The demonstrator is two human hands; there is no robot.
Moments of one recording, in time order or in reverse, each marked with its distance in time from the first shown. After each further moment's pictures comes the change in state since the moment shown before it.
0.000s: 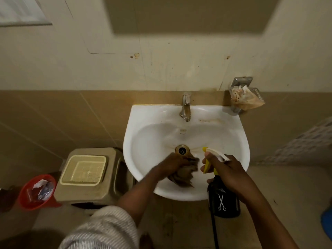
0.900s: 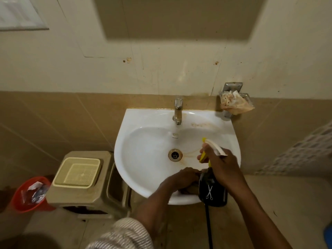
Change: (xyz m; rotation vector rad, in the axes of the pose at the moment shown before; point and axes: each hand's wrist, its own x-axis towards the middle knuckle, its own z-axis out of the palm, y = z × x) left_hand 0.042 -0.011 0.082 0.246 -0.180 -0.021; right_hand 0.017 -0.001 -0.019 0.089 0.131 -0.146
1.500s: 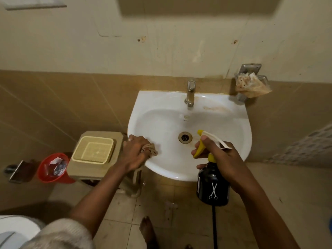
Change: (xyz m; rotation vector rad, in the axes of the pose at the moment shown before) left_hand -0.149 -0.081 -0.097 0.442 0.657 0.038; right_hand -0.050 -0.019 0.012 0.144 -0.282 0.057
